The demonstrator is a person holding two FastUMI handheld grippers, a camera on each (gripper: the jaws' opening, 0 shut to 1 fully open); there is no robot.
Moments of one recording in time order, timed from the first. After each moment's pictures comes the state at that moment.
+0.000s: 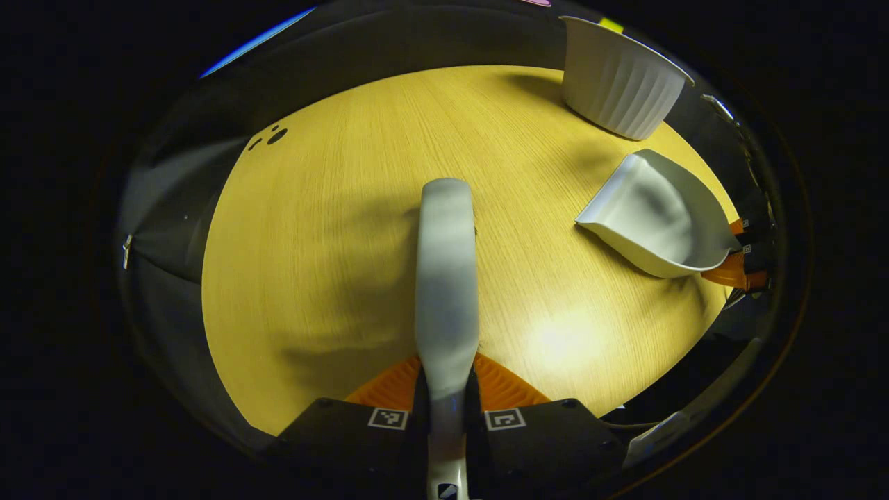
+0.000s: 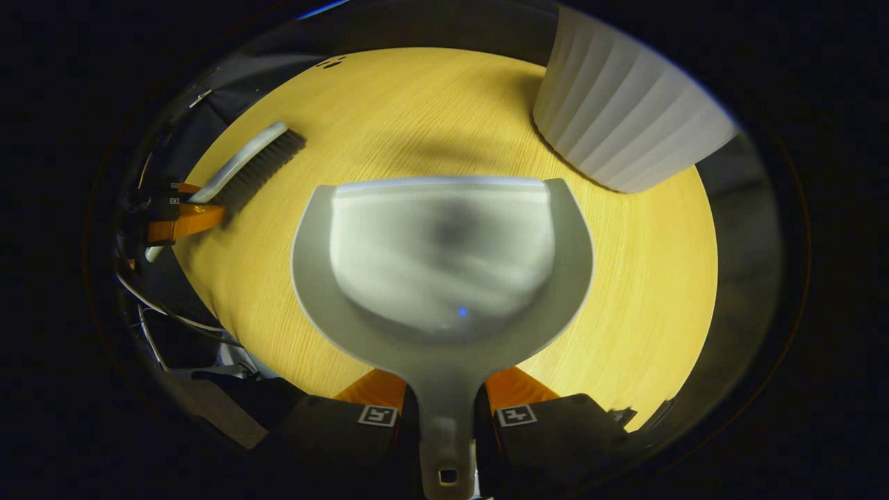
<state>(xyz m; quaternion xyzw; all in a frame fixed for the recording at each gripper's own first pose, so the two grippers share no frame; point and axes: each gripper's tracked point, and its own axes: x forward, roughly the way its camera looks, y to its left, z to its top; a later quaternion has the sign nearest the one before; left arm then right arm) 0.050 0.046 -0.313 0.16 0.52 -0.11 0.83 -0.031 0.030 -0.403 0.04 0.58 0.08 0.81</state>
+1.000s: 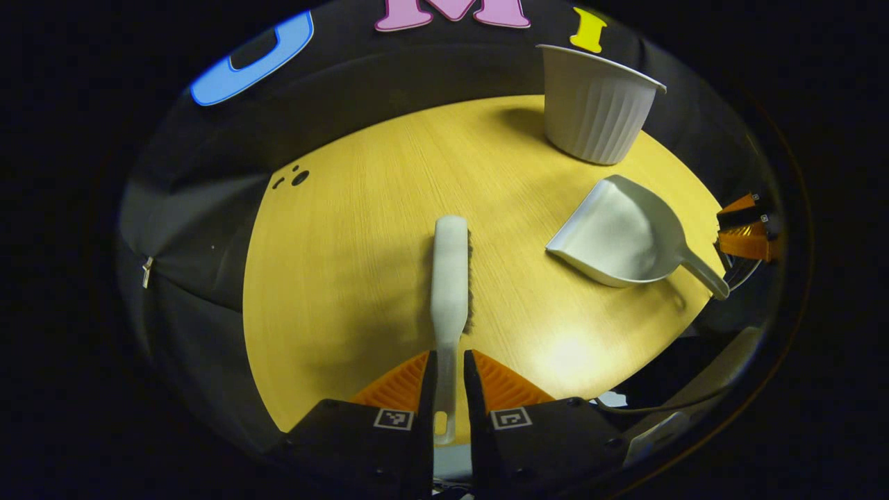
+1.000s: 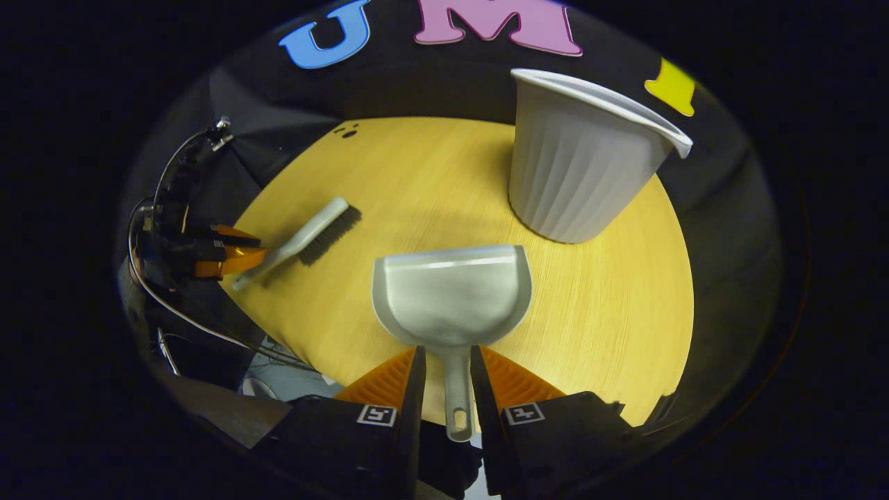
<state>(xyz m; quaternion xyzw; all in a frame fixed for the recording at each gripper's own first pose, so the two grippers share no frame) 0.036 0.050 -0.222 0.19 0.44 -0.11 0.87 -0.036 0.015 -0.264 0.09 0.44 0.08 0.89</state>
